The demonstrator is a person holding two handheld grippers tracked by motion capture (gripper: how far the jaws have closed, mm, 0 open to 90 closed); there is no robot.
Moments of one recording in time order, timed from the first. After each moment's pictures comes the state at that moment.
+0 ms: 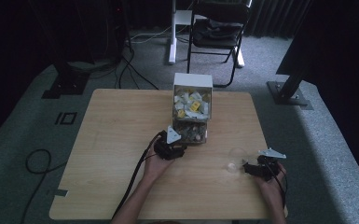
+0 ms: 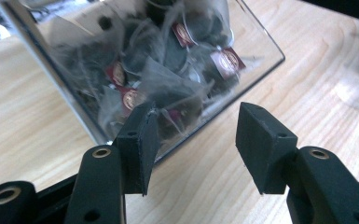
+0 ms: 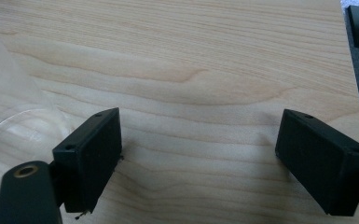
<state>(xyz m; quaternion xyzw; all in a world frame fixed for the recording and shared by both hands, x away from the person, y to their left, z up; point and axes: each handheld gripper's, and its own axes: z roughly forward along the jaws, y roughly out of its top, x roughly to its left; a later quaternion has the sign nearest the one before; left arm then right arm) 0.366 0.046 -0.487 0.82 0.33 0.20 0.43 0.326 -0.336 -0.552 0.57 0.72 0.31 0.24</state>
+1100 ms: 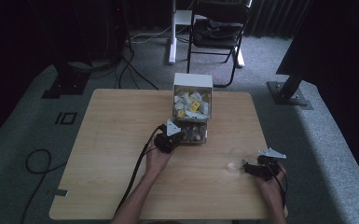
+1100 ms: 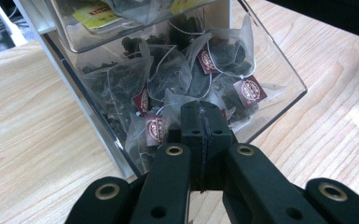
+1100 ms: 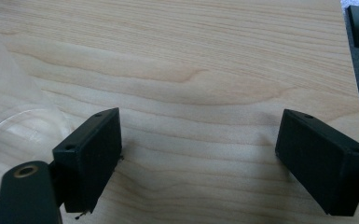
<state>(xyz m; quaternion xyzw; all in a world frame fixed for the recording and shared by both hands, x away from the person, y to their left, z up) 0.383 0.044 -0.476 0.81 0.35 0.20 0.43 0.326 -0.336 -0.552 0.57 0.72 0.31 0.24</state>
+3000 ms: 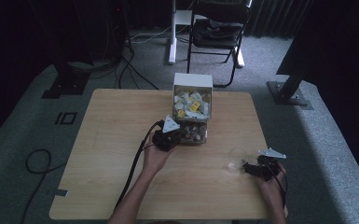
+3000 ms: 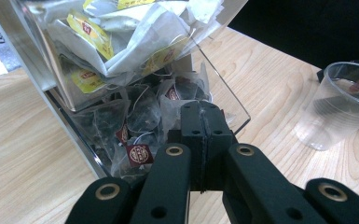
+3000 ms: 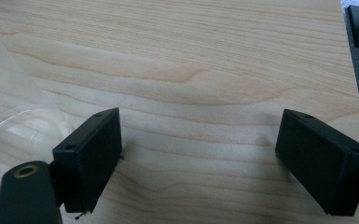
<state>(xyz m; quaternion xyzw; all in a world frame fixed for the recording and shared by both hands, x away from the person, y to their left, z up) 0.371 0.049 -0.439 0.81 0.32 0.17 0.46 0.326 -0.336 -0.552 0.57 0.72 0.32 0.24</state>
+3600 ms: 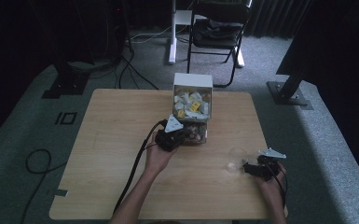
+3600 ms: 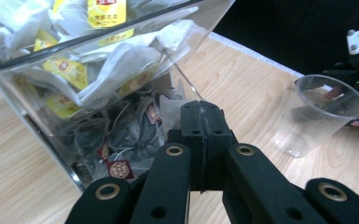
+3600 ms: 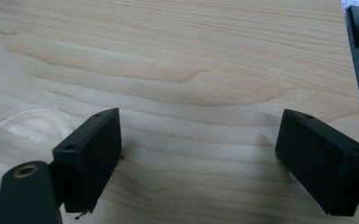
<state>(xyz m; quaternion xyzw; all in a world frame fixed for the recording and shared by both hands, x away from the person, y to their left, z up) 0.363 0.040 -0.425 0.81 0.30 0.16 0.48 0.326 -0.336 -0.552 0.57 0.72 0.32 0.24</state>
